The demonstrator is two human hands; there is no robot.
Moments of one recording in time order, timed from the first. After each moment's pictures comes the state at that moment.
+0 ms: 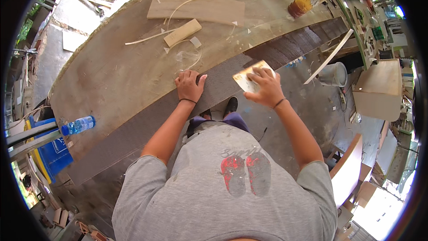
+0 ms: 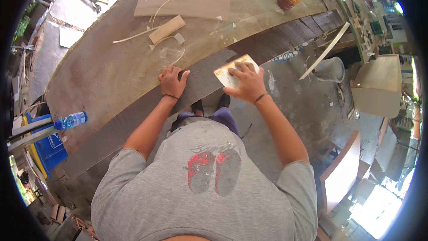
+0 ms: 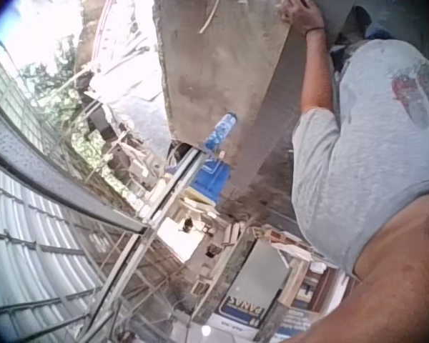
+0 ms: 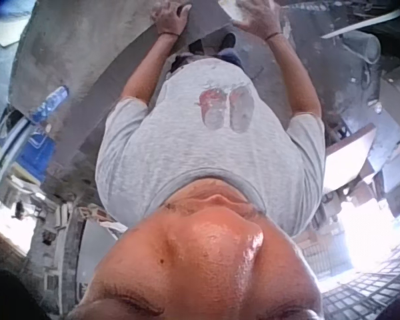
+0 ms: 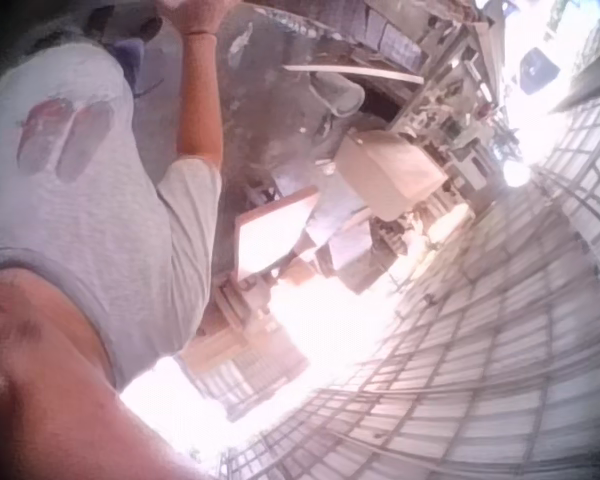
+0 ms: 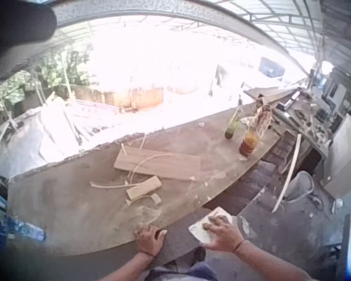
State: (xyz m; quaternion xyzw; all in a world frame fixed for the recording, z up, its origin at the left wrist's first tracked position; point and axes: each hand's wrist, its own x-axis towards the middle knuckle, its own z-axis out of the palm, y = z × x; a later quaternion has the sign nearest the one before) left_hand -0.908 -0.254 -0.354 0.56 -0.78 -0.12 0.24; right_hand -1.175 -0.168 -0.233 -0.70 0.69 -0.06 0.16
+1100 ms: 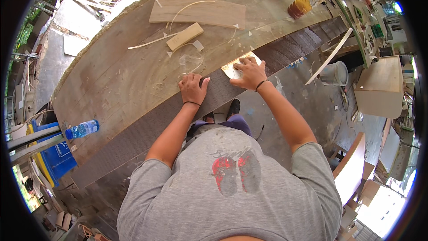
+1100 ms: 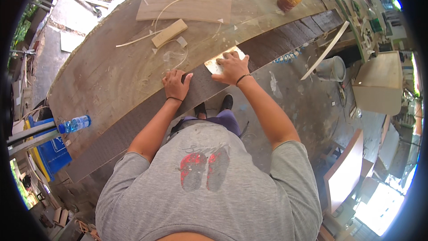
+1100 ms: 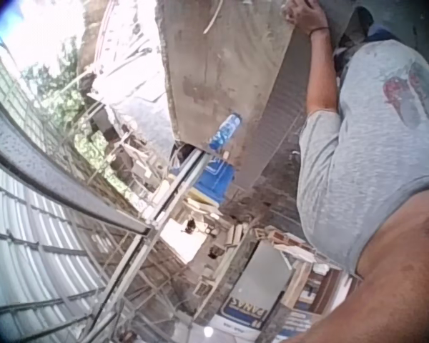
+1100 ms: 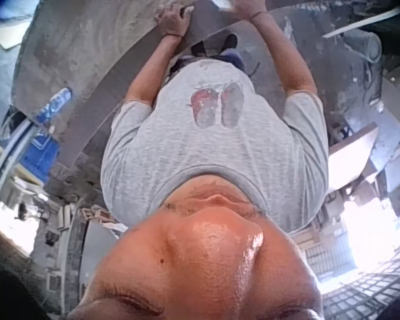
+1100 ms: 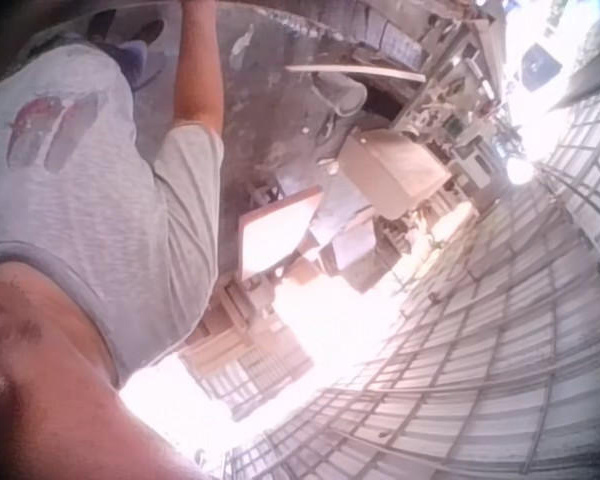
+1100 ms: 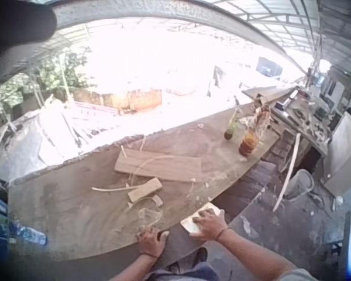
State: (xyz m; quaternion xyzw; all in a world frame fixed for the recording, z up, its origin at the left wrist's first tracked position) left_hand -0.908 -0.252 -0.359 0.56 -0.78 -0.11 0.25; right_hand -1.143 -0.235 -0.259 -0.69 0.70 0.06 0.16
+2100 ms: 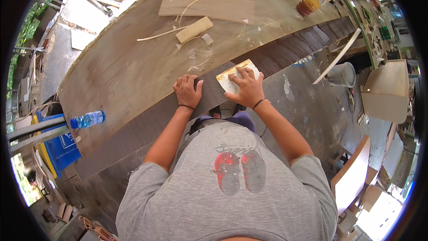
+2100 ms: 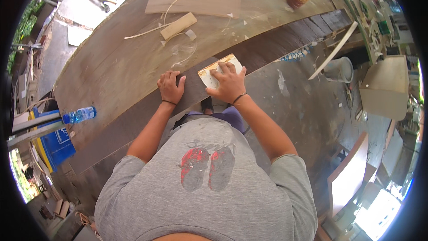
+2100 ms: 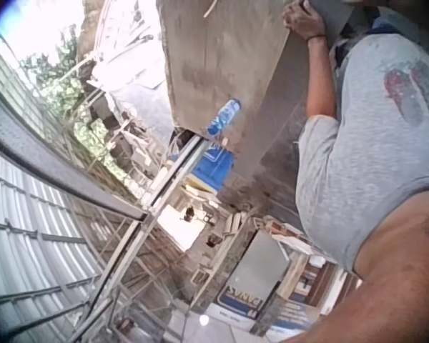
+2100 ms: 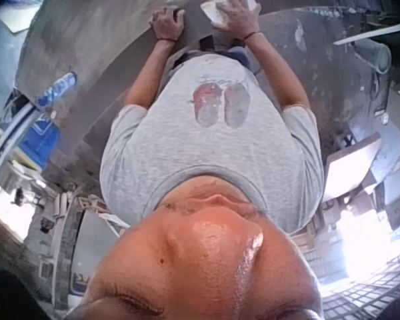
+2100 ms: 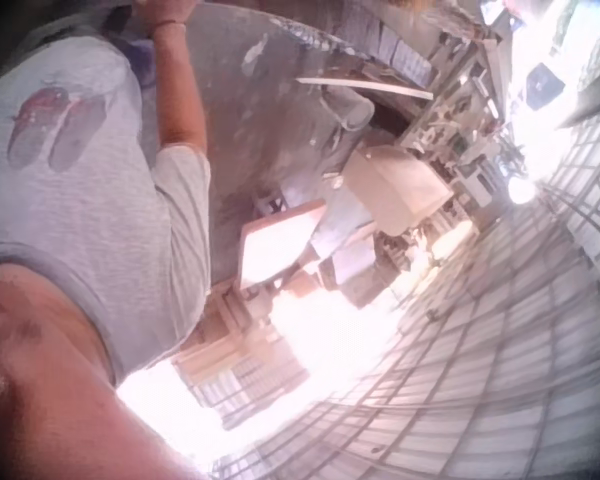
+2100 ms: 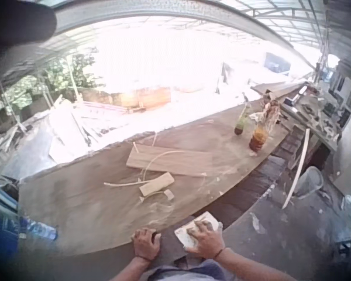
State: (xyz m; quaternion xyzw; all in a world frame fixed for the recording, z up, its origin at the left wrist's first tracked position) left_hand -0.853 -0.235 -0.342 0.56 -0.78 -0.10 0.26; right_hand -1.083 -0.178 -0.267 -0.71 0.69 -0.08 0.13
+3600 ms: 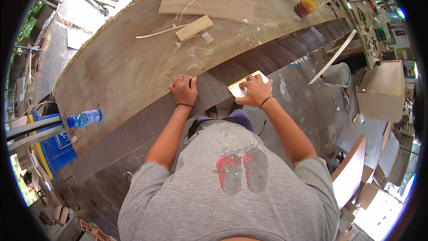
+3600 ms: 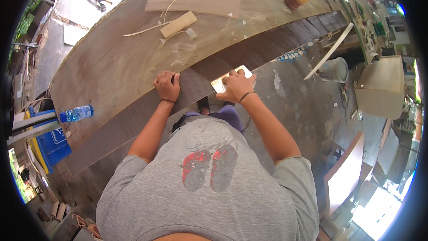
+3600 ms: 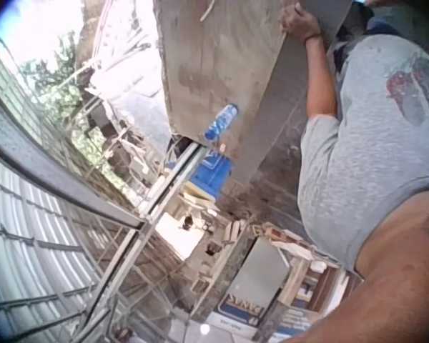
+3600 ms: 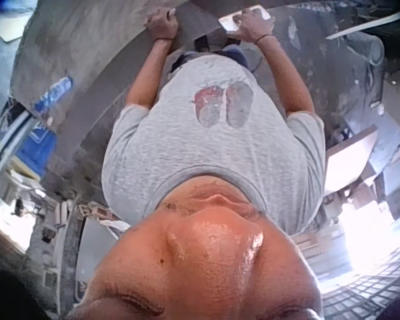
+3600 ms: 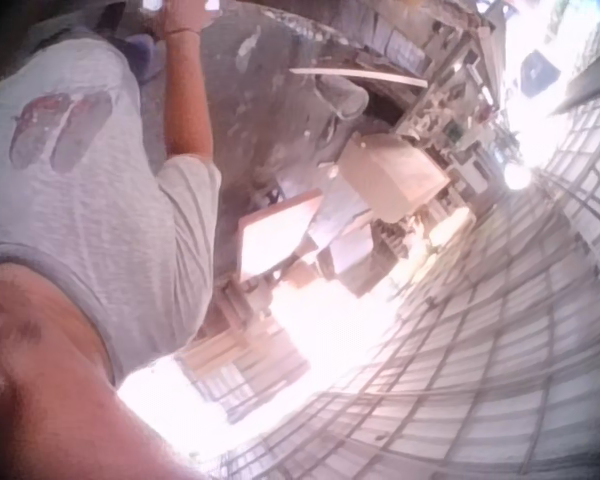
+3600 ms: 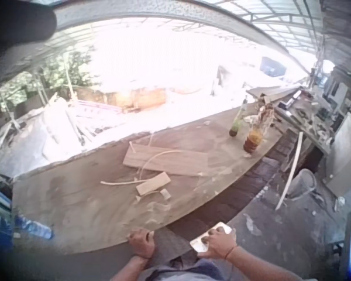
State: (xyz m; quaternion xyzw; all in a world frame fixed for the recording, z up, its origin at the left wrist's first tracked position) left_hand -0.844 -0.234 -0.354 0.61 -0.73 -0.11 0.28; right_hand -1.094 -0.176 -0.233 -0.66 0.70 0.15 0.23
